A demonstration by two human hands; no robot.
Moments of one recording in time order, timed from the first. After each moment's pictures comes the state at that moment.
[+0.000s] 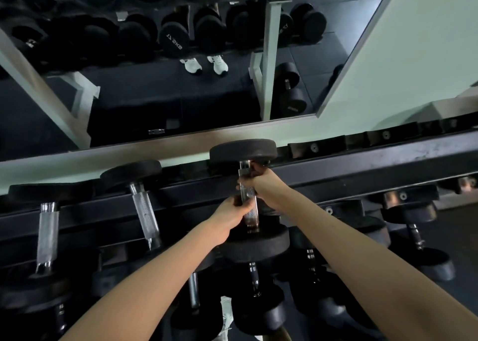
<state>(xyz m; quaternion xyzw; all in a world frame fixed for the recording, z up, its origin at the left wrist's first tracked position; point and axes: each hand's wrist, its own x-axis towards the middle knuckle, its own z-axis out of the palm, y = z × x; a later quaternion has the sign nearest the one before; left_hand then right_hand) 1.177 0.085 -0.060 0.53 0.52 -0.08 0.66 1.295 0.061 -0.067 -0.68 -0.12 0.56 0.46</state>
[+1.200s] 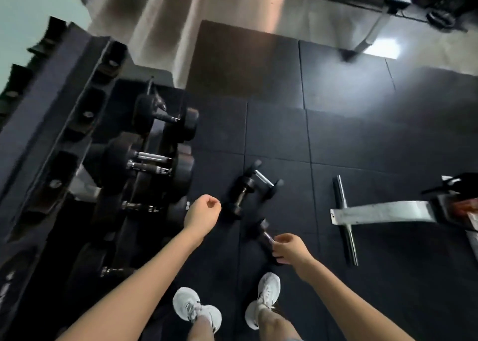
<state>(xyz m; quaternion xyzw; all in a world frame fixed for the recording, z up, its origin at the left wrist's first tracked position) 1.152 -0.308 -0.087 0.81 0.06 -0.35 0.46 1.002 -0.490 -0.128 -0.64 0.51 0.23 0.53</state>
